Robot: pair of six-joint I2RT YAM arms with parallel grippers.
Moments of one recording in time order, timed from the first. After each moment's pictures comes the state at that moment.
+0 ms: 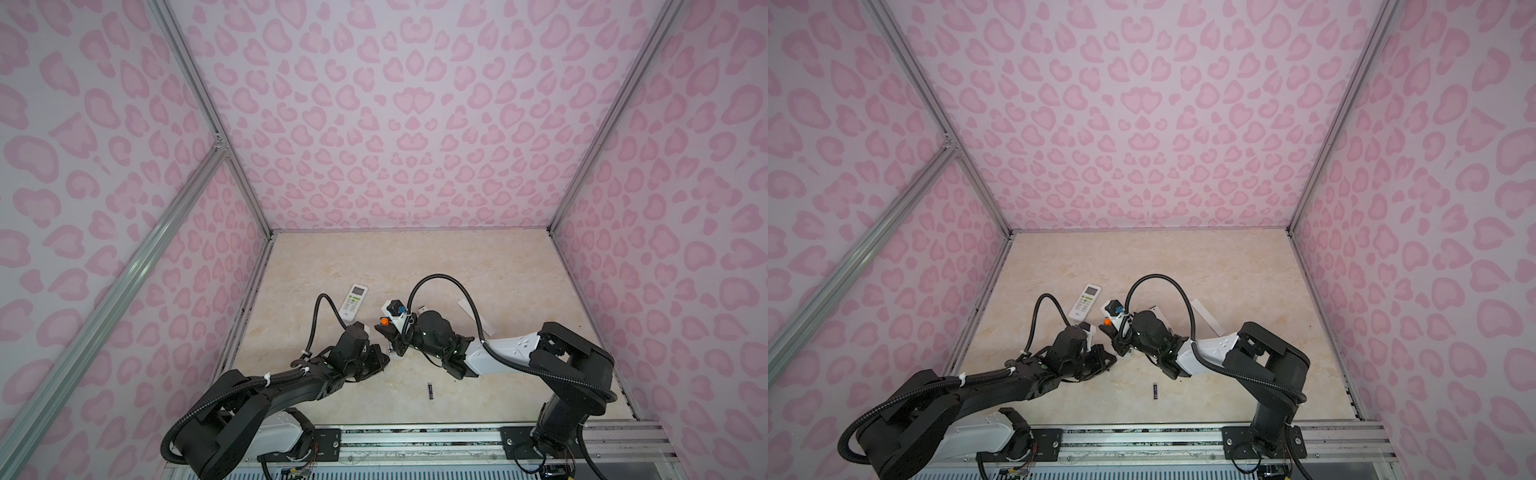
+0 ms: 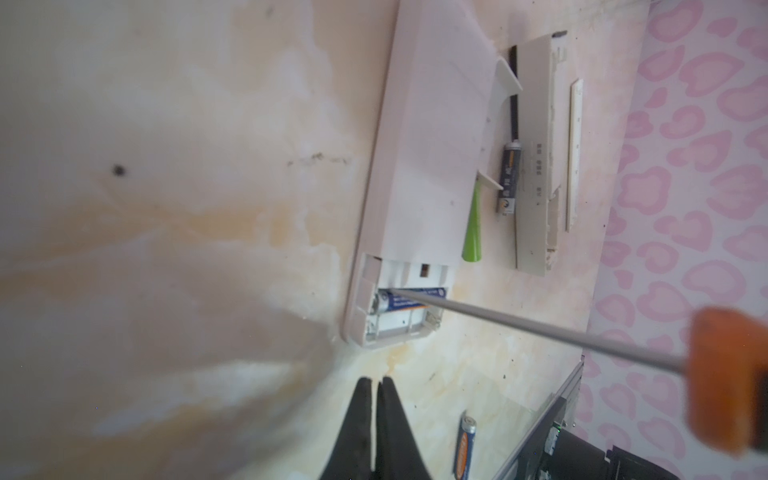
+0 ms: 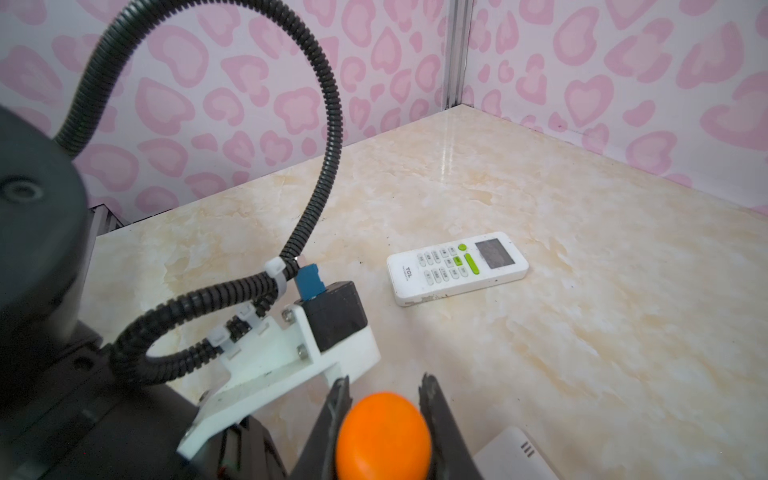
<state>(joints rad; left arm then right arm) -0.69 1.27 0.32 0.15 0.27 -1.04 0.98 1.73 0.77 0.65 -0.05 0.07</state>
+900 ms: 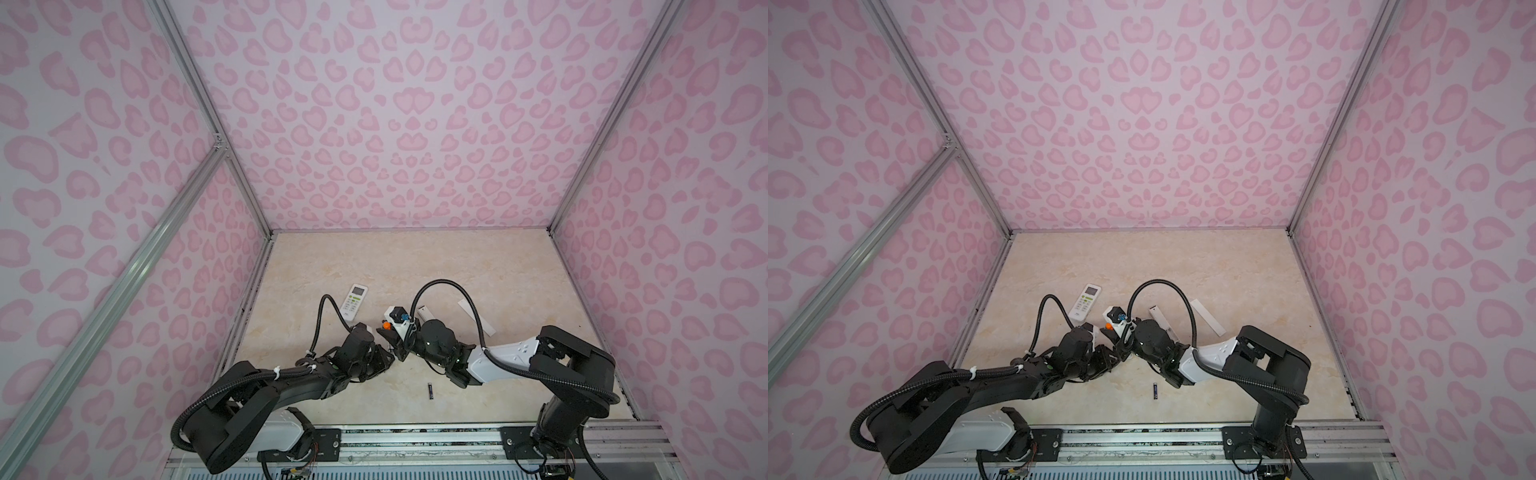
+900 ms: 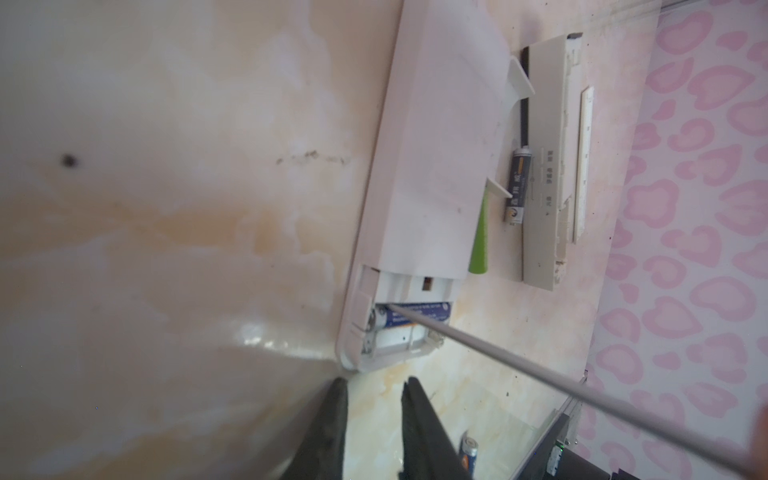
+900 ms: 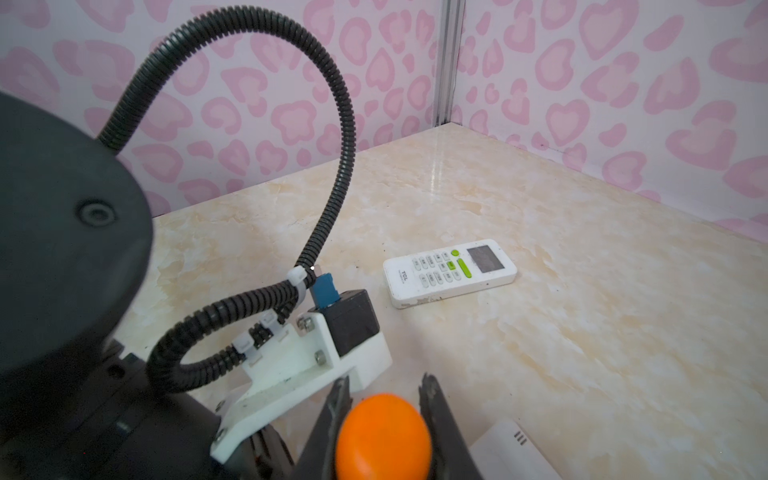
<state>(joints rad) -0.71 1.33 0.32 0.21 0.20 -1.10 1.02 1.72 0.72 0.75 0.03 0.04</state>
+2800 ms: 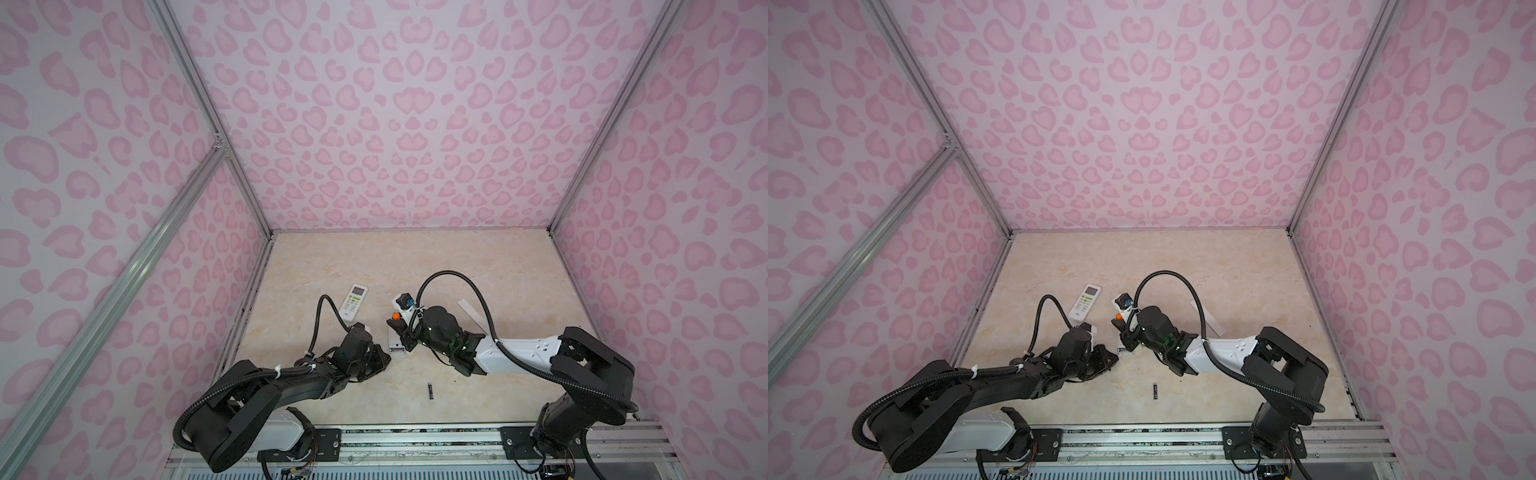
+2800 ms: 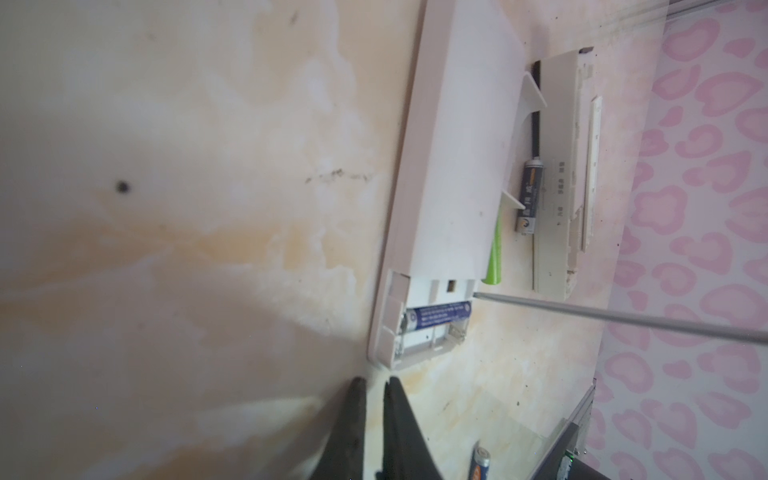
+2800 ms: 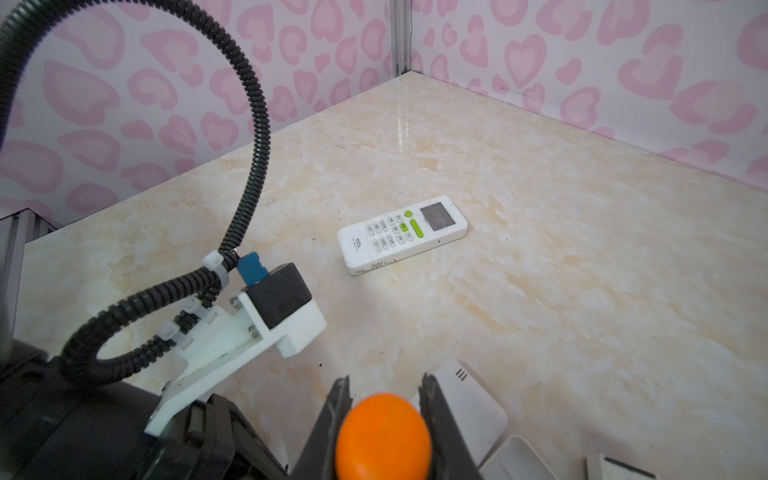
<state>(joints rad) -0.69 1.34 0.31 0.22 0.20 -1.08 0.95 1.63 0.76 0.50 0.04 0.11</state>
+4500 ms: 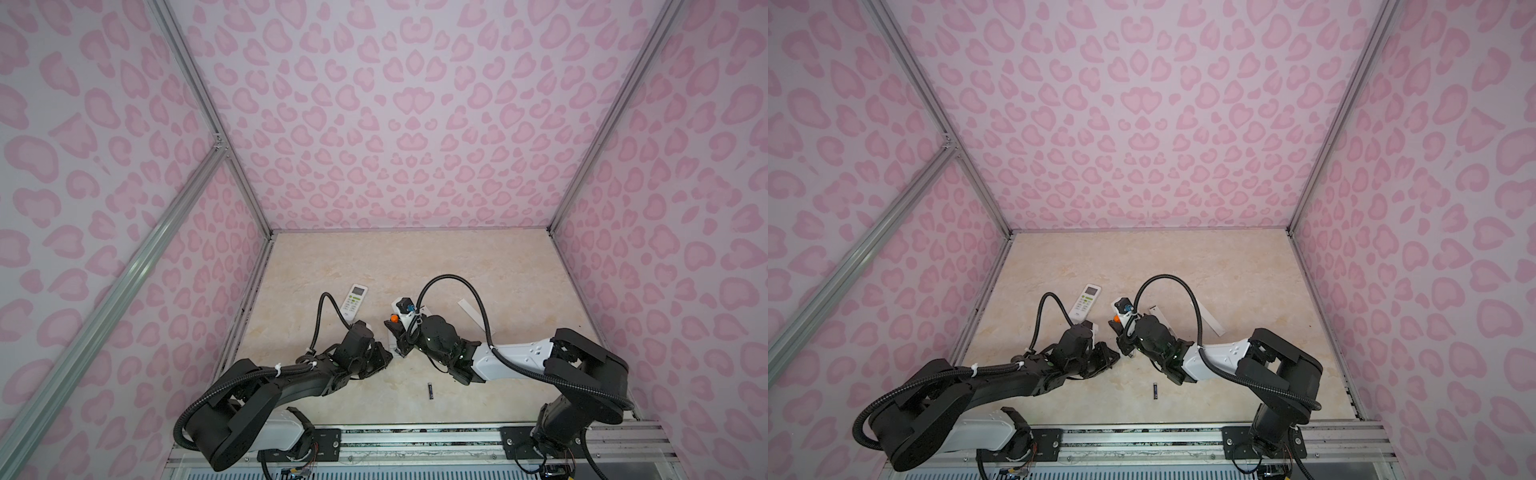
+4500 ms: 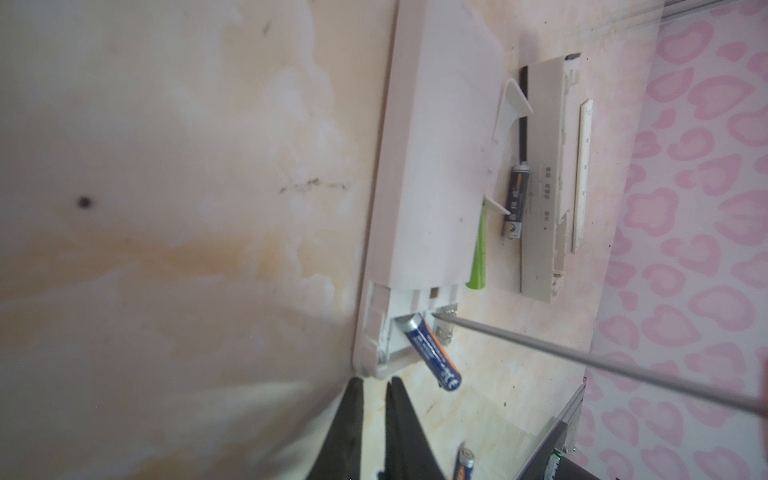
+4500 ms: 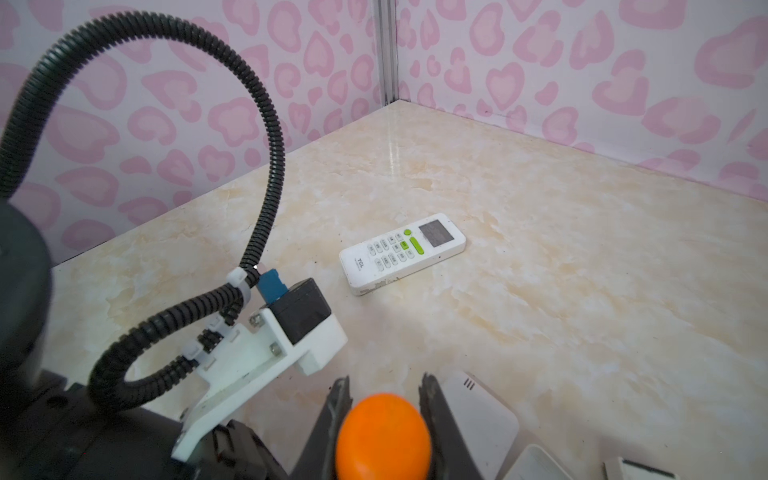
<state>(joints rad) -0.69 1.33 0.34 0.20 0.22 -1.09 1.01 1.66 0.73 0.61 0.14 0.16</state>
